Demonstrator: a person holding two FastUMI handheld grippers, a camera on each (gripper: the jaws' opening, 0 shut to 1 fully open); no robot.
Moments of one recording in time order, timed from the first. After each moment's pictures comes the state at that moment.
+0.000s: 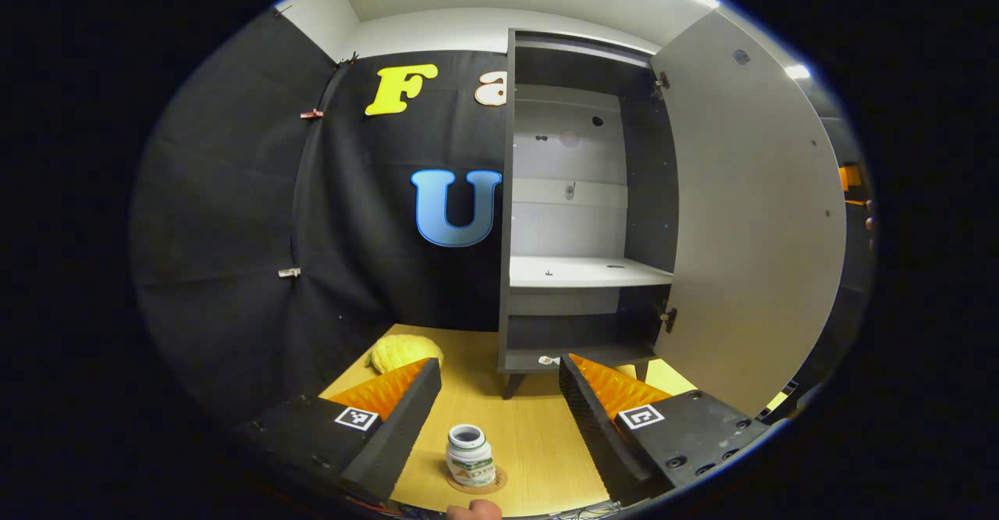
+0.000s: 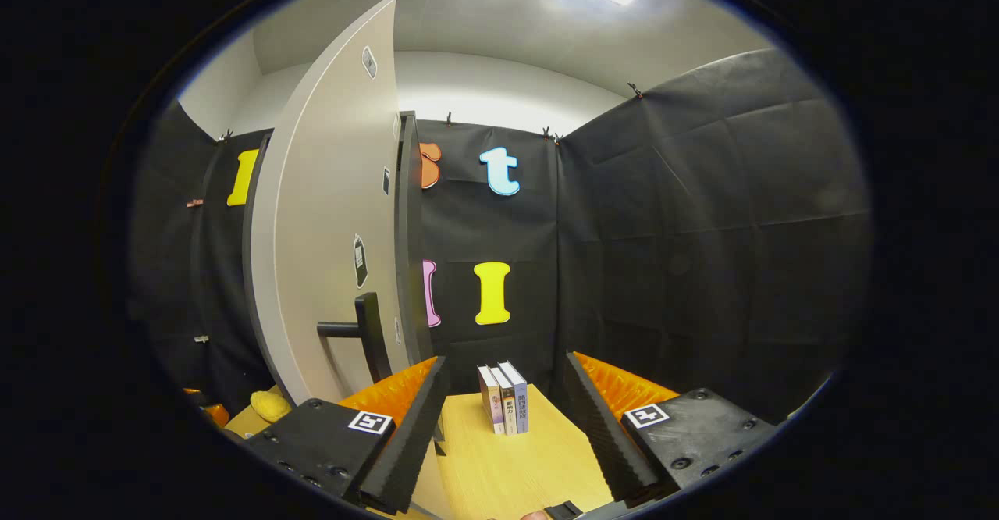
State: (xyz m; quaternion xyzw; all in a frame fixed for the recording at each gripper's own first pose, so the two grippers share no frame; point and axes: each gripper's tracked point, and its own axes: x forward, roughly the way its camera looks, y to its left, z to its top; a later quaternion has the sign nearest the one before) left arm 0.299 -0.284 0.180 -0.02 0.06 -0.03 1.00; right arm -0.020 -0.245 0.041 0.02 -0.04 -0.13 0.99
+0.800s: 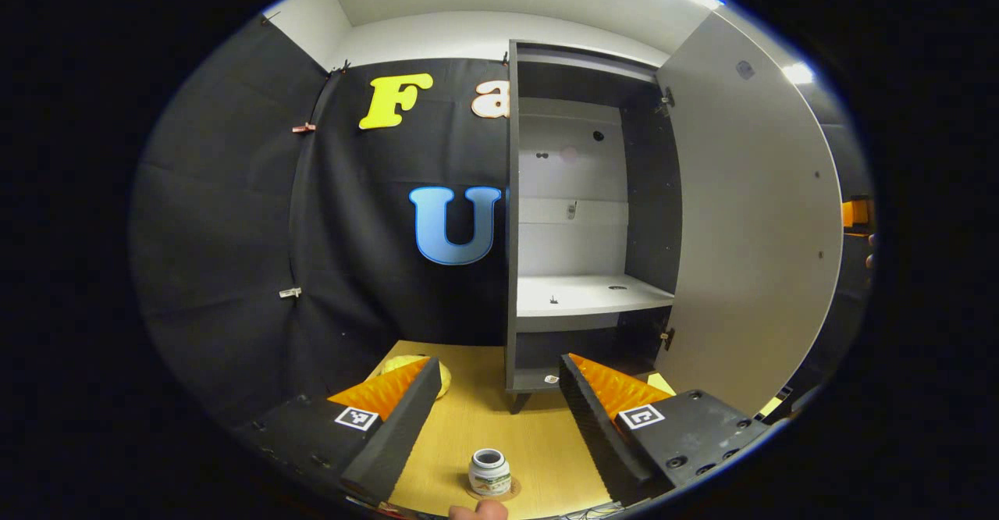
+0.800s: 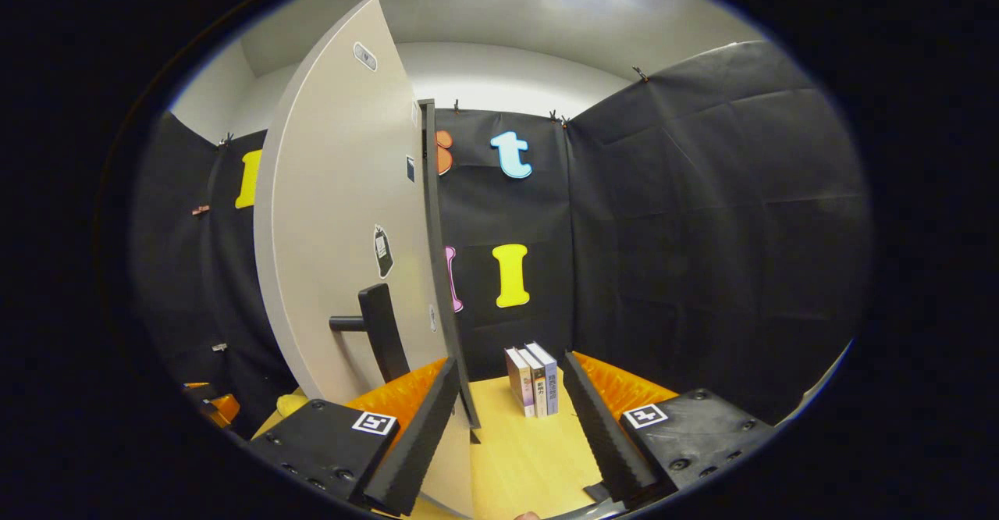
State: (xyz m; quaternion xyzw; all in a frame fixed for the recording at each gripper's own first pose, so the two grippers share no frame) left arm 0.302 -0.267 0.217 -0.01 0.06 -0.04 1.00; right arm -0.025 -0.175 0.025 0.05 0.00 -0.11 0.99
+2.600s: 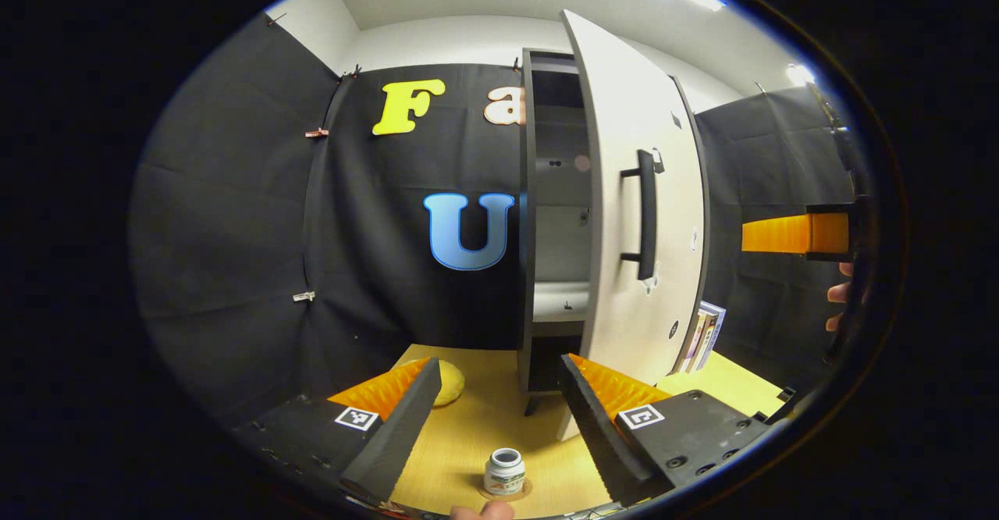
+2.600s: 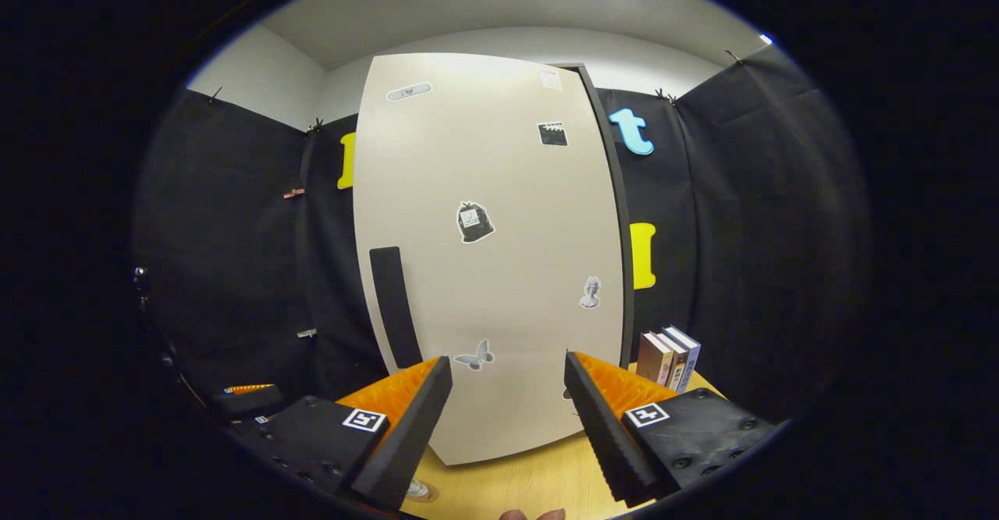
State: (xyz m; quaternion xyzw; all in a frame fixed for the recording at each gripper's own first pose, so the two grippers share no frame) left arm 0.288 -0.249 0.230 -0.01 0.05 -0.02 1.00; right arm 0.021 0.019 -0.012 0.05 0.02 0.07 1.00
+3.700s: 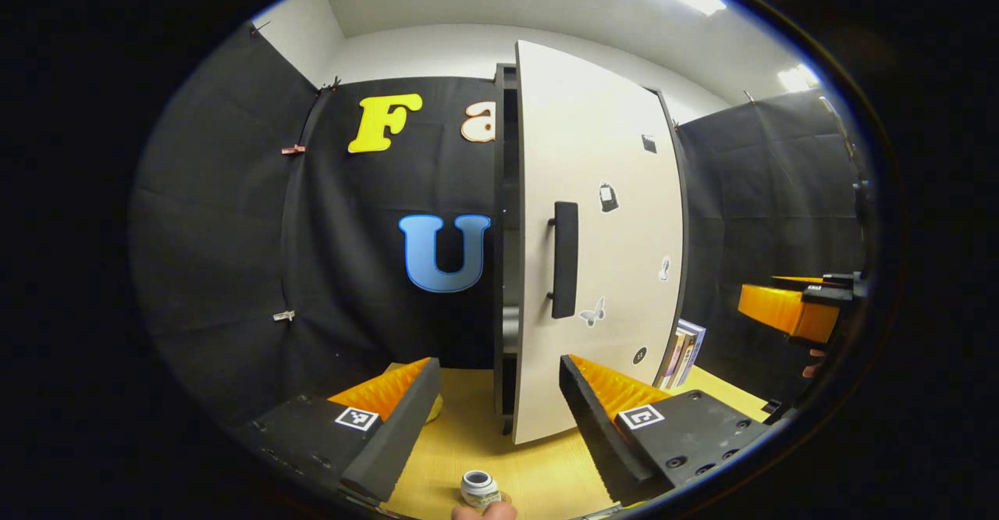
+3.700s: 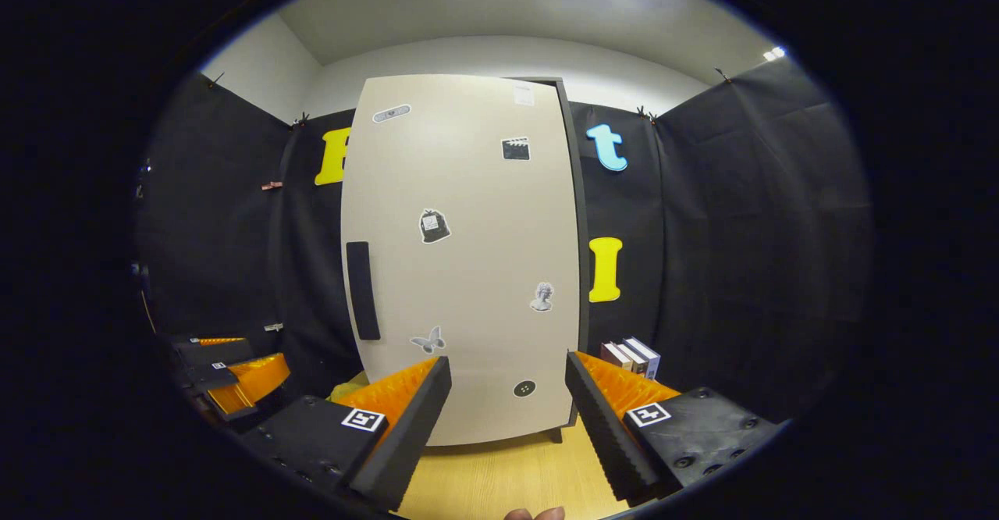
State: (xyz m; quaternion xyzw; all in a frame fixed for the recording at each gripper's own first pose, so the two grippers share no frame) left arm 0.308 -0.289 0.287 -0.01 0.02 -0.06 1.00; right arm 0.009 -0.028 -0.014 0.02 0.00 0.02 1.00
